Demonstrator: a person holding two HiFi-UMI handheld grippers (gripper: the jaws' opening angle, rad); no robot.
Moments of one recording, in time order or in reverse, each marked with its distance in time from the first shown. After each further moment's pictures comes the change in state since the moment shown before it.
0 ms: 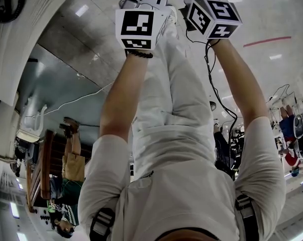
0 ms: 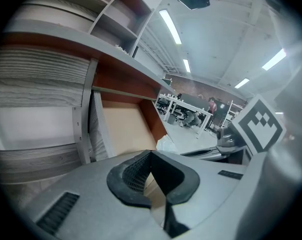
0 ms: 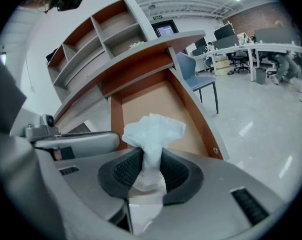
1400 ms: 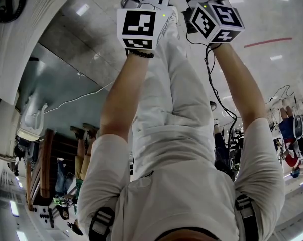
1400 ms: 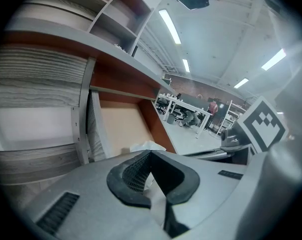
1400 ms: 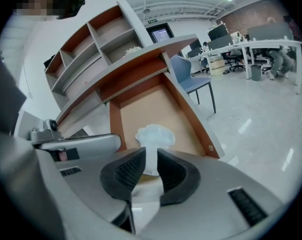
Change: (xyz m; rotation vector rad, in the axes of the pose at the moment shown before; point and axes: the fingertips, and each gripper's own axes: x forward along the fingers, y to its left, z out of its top) left arm 0.000 -0.004 0.005 0.006 -0.004 -0.011; right arm -0.011 -0.001 0.005 0.051 -0.045 -0.006
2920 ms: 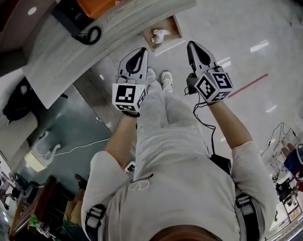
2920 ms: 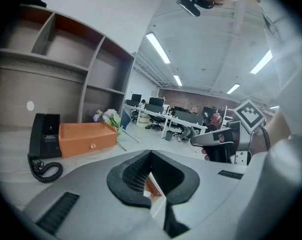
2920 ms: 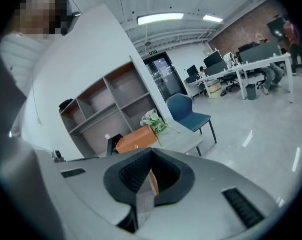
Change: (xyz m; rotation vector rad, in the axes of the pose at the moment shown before) left arm -0.198 -0.058 0.214 0.103 -0.166 0.016; right arm -0.228 0.101 0.209 0.043 -0.266 0.035
